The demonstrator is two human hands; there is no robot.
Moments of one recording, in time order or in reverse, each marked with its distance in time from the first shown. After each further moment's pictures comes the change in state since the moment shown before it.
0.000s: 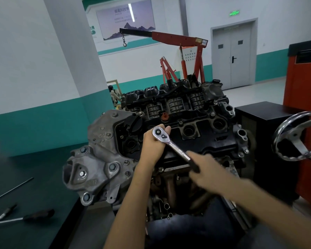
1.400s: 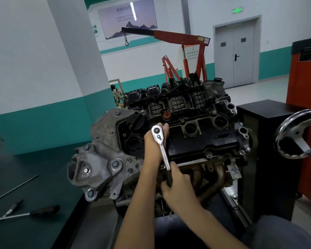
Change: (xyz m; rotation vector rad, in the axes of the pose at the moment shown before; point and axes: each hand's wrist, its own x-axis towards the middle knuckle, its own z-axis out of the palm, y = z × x) left_hand -0.003 0.000 0.008 -0.039 0.171 -0.078; right_hand -0.009 -0.048 0.081 0.332 0.227 0.140
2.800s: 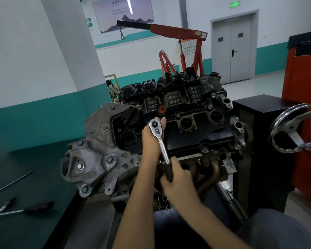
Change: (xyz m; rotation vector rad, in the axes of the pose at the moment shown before) left_hand -0.005 0.005 0.008 -0.019 0.009 0.042; right_hand -0.004 0.012 -0.001 0.043 0.080 -0.040
